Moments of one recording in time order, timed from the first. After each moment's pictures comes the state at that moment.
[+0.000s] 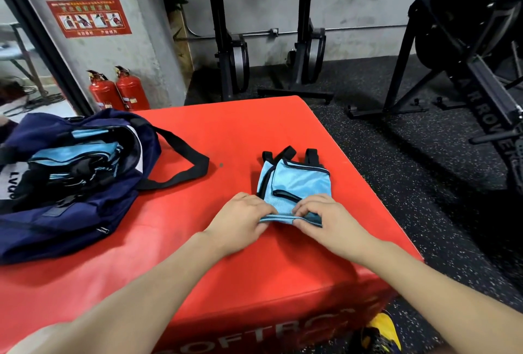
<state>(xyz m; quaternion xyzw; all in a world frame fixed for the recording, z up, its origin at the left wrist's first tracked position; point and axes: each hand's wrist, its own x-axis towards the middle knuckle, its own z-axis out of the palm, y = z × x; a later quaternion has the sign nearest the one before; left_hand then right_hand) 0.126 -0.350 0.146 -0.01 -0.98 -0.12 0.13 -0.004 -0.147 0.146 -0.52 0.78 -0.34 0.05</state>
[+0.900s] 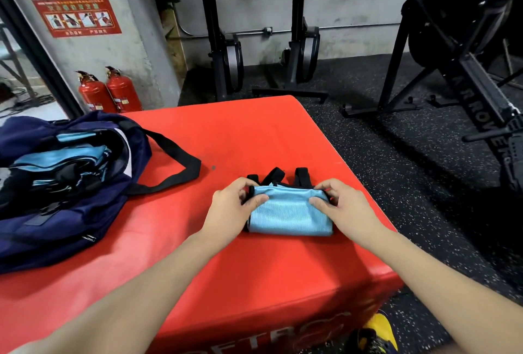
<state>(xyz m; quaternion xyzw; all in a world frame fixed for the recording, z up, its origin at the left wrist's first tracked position) 0.108 -0.348 0.150 0.20 -0.85 -0.43 0.25 -0.045 -0.135 0.147 -0.34 0.84 -0.41 0.08</state>
